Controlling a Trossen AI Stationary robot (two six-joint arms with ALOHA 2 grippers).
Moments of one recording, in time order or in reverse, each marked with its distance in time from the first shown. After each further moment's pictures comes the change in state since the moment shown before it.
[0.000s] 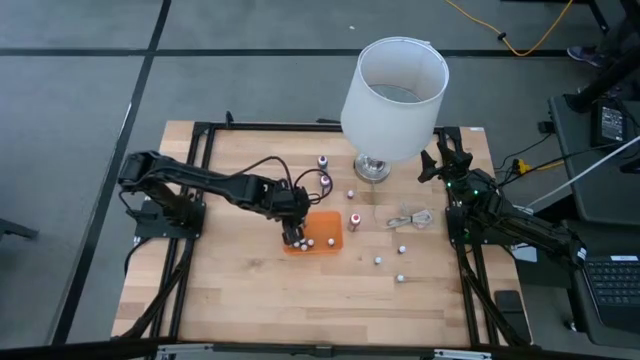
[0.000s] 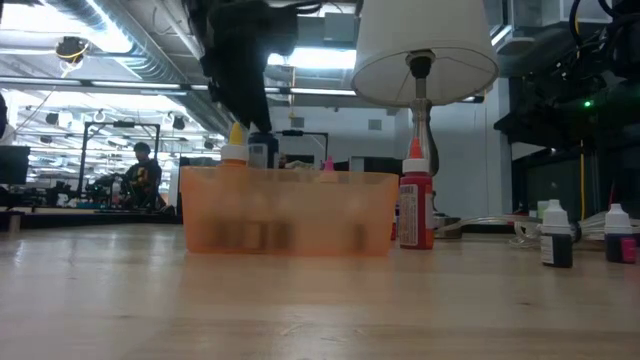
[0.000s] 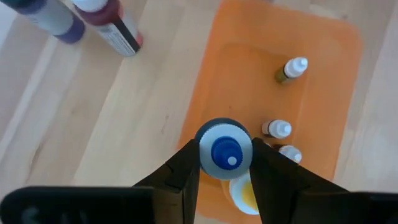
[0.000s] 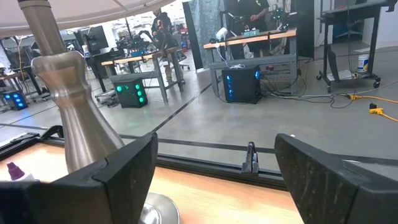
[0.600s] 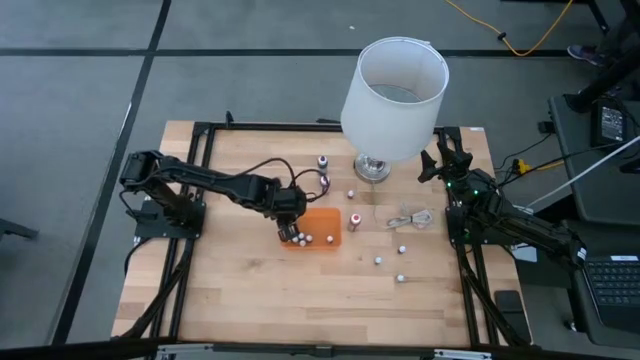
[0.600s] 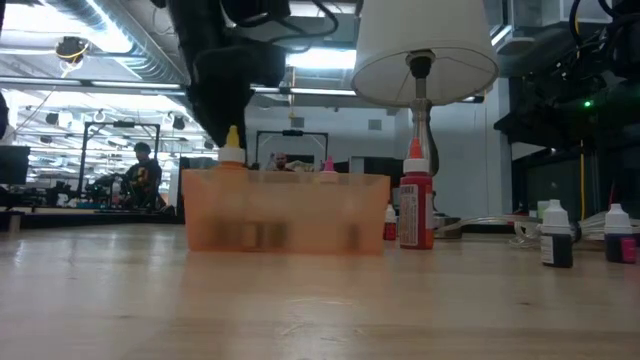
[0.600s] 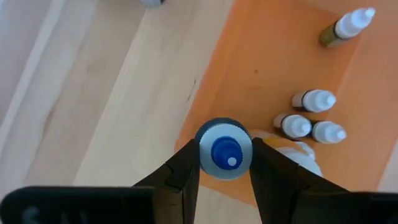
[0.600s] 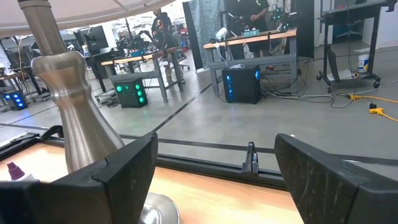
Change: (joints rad) left arm 0.042 0.011 -0.078 -0.028 -0.008 -0.026; right arm 0.000 0.000 0.000 0.000 0.000 0.000
